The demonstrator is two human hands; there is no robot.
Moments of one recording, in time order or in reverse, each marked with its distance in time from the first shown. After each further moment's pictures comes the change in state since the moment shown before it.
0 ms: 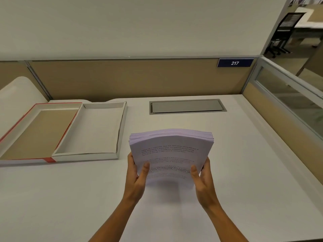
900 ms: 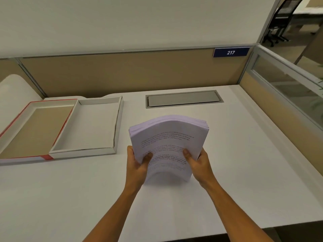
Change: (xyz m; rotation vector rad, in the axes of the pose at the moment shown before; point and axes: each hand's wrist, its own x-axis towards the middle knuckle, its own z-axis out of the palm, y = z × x) left_hand 0.012 -0.010 0.010 0.072 0.055 -0.066; right_hand 0.031 0.002 -0.007 0.020 -0.007 0.152
